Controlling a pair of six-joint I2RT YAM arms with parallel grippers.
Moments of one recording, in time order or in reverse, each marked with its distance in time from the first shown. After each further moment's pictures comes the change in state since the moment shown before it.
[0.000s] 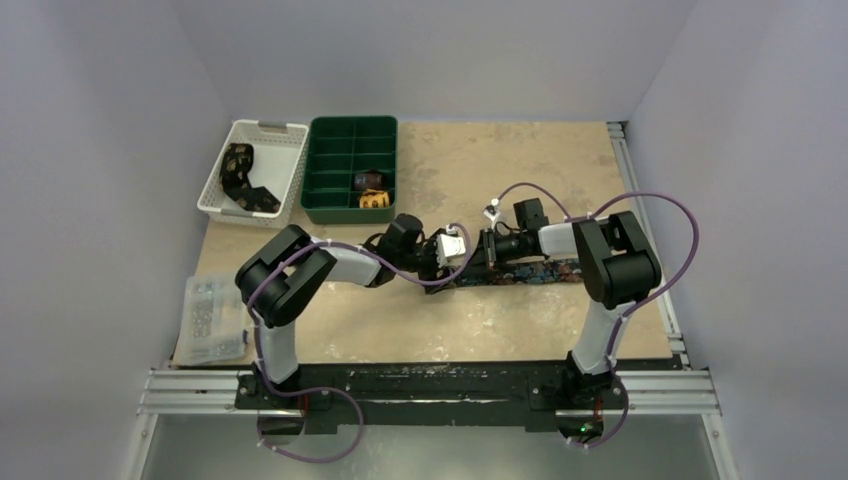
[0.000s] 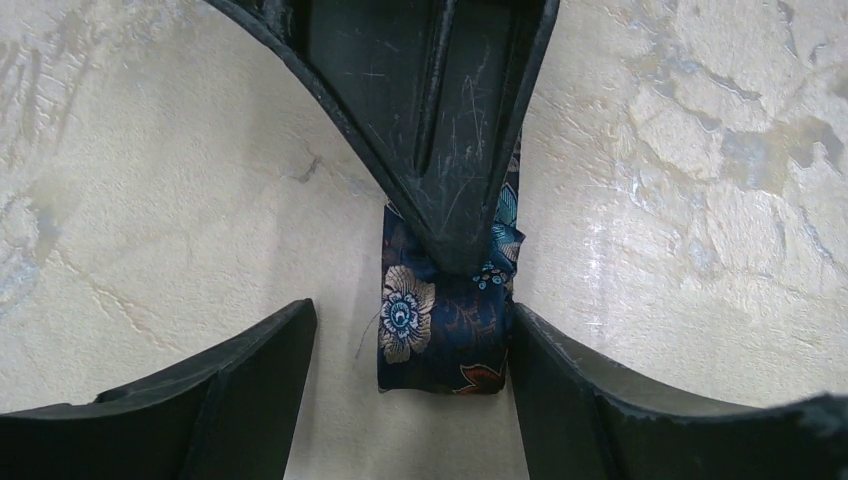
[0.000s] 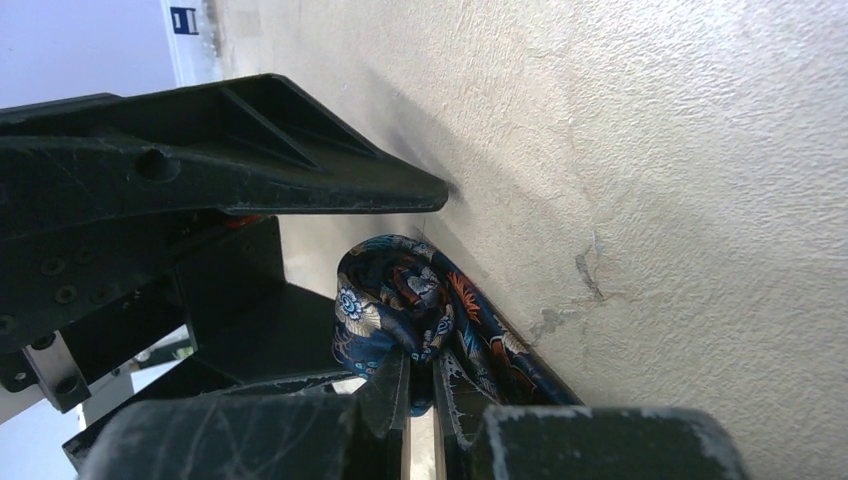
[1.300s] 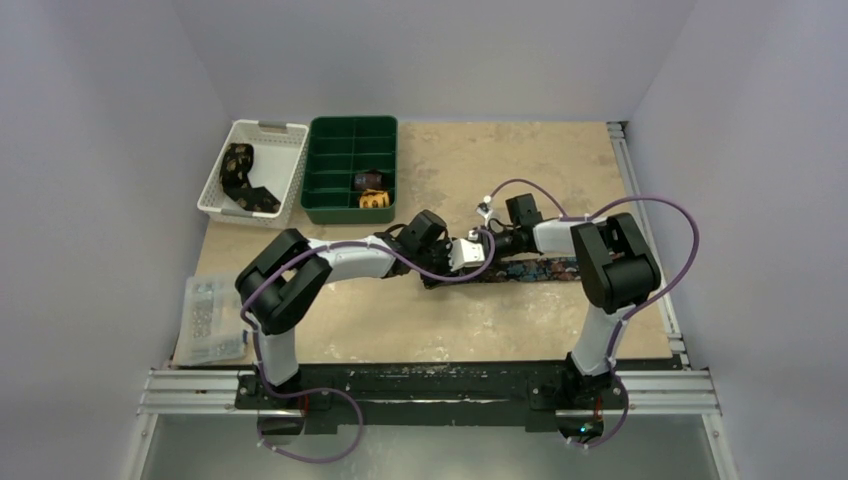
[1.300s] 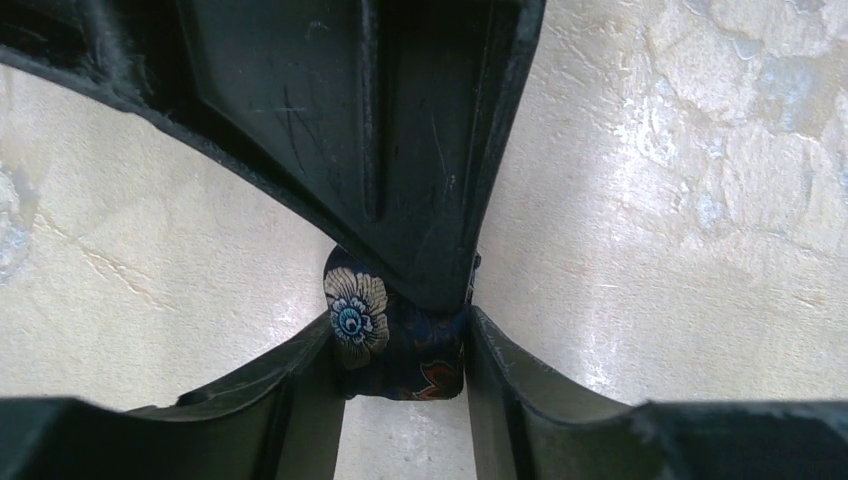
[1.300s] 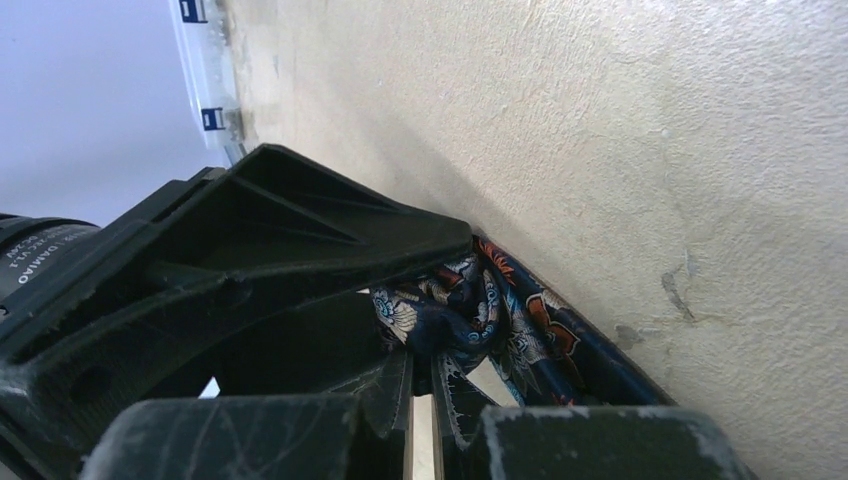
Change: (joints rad) left arm -0.093 -0.017 0.198 -0.469 -0.226 0.113; right arm 0.051 -0.029 0.043 -0.054 0.010 0.052
